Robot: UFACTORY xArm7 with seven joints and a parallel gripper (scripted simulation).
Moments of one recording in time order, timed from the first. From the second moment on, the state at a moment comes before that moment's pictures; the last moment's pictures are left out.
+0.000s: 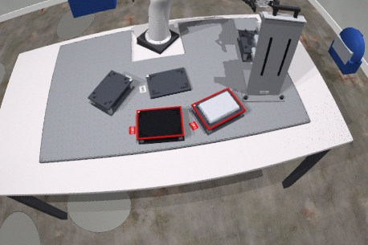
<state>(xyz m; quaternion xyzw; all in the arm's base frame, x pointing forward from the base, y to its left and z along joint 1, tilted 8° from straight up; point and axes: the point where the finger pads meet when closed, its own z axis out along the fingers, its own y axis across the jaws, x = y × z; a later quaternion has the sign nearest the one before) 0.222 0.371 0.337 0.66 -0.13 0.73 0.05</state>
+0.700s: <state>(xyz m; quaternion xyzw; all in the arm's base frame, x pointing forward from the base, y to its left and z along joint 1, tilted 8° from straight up) 0.223 0.375 0.297 0.66 -0.13 0.73 0.05</state>
